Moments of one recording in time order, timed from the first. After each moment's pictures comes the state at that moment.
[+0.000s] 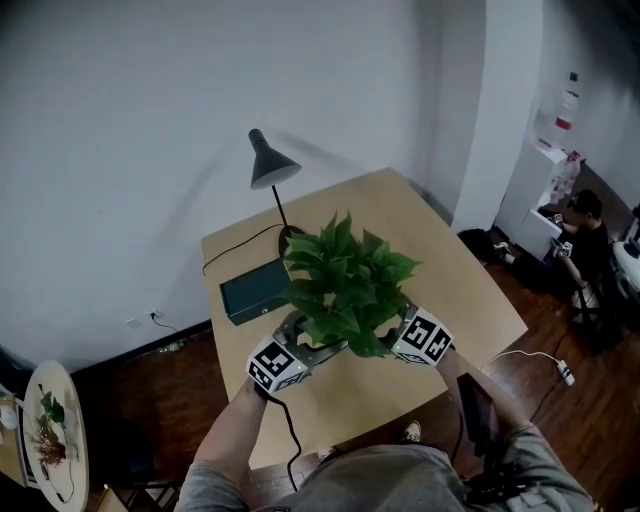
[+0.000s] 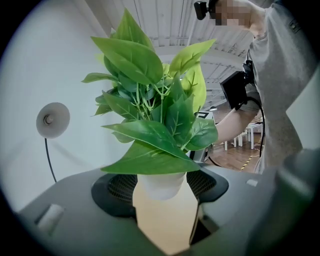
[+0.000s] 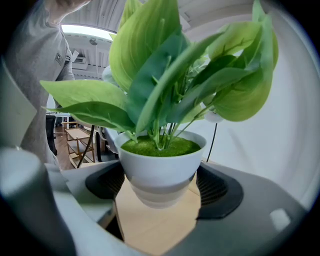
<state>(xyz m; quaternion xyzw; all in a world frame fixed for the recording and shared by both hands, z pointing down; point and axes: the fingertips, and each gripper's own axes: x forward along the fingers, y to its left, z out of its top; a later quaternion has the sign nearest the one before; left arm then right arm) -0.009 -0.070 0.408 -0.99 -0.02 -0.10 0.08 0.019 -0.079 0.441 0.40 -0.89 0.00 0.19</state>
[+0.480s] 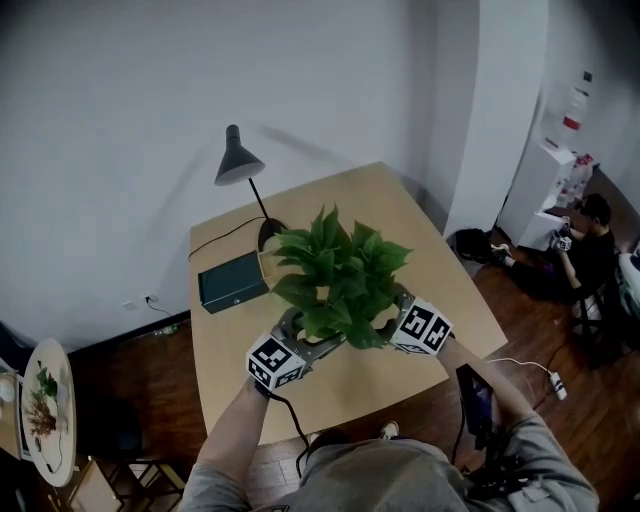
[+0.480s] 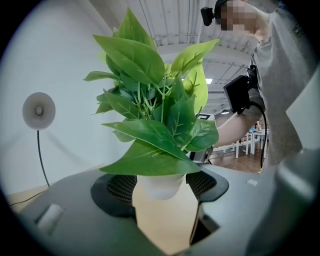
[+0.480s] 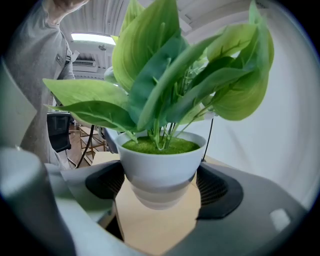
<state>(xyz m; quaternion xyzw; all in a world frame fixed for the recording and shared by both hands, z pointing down) 0.092 -0.038 0.410 -0.99 0.03 -0.09 0.04 0.120 -0.049 0.442 0.35 -0.91 -0.01 0.20</state>
